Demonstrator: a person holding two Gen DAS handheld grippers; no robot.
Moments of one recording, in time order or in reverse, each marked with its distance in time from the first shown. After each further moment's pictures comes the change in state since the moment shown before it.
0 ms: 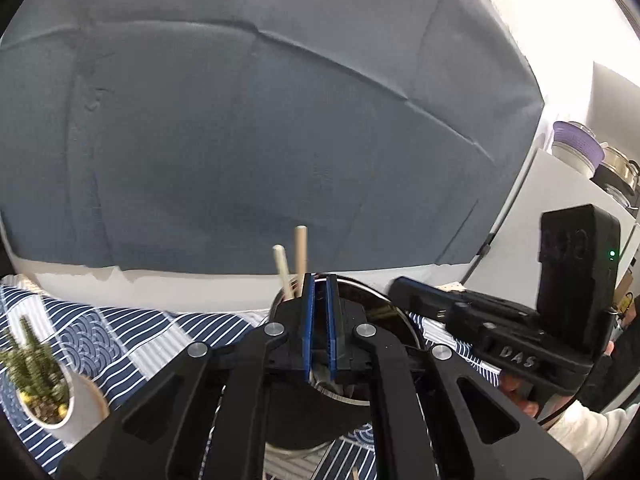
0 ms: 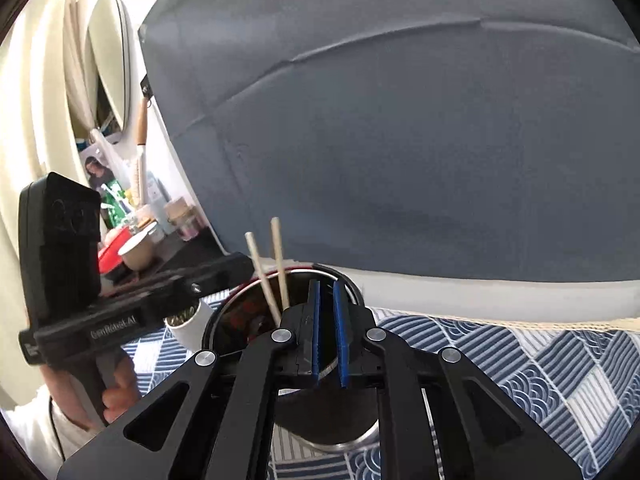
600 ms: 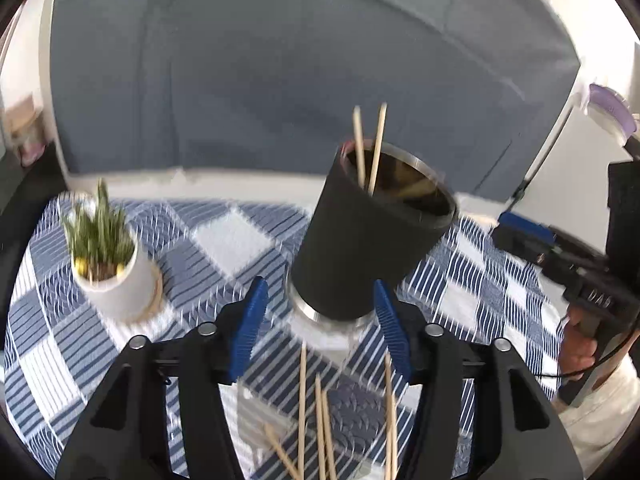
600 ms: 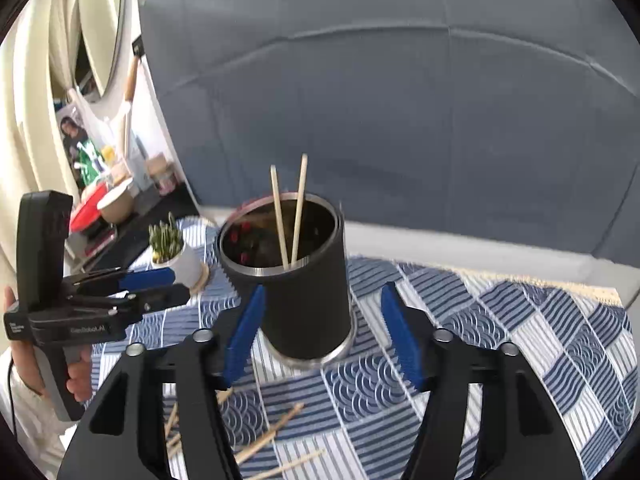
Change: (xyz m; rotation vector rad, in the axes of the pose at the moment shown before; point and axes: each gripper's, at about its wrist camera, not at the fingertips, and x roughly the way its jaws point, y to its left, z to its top) left arm -0.049 0.014 -0.065 -0.049 0.238 0.154; right arm -0.058 0.013 -0.042 -0.043 0.134 -0.179
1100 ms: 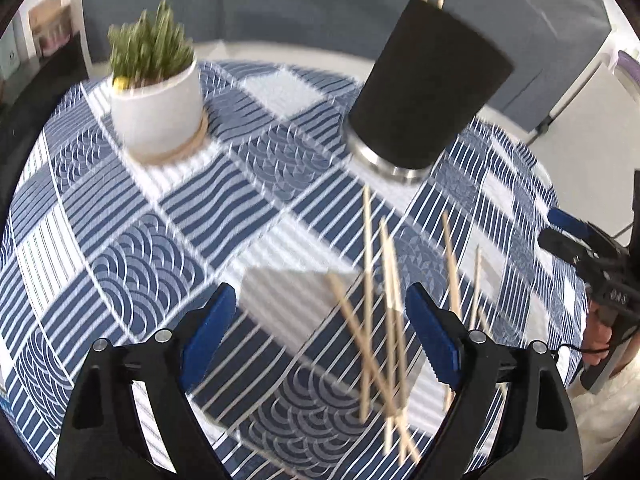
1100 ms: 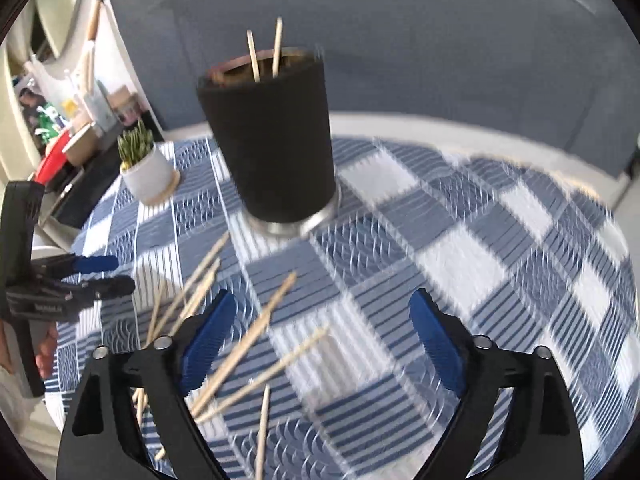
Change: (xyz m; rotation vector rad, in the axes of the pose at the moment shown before) left arm 0.005 0.048 -0.085 -0.040 0.304 0.042; right arm -0.001 0.020 -0.097 0.101 0.228 -0.147
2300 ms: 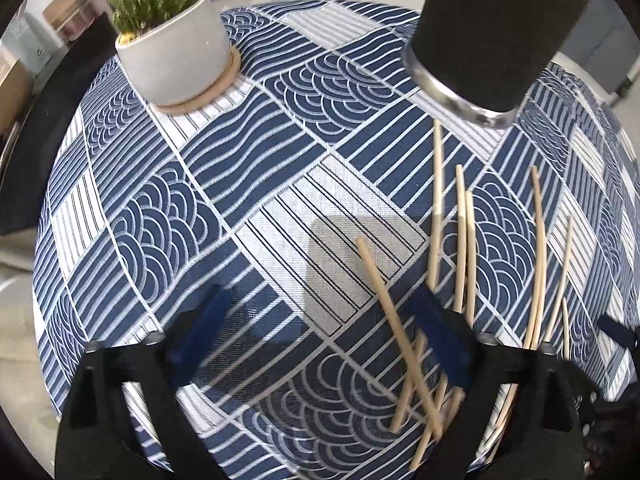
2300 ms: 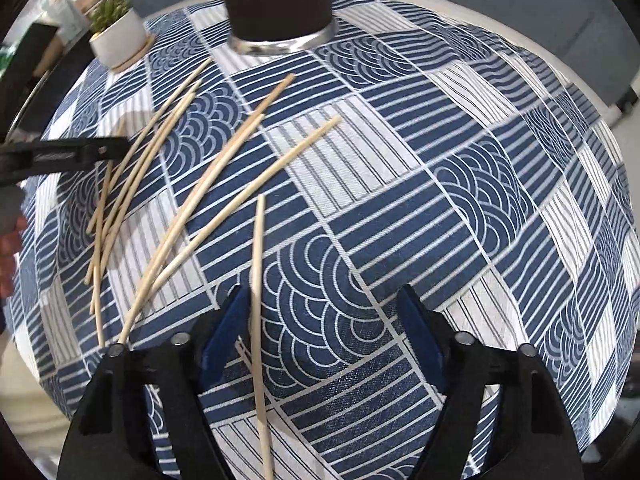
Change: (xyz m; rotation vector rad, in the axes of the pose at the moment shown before) left arm 0.048 -0.017 -0.002 -0.052 0.158 0.316; right arm 0.027 0.023 -0.087 -0.021 0.349 -0.106
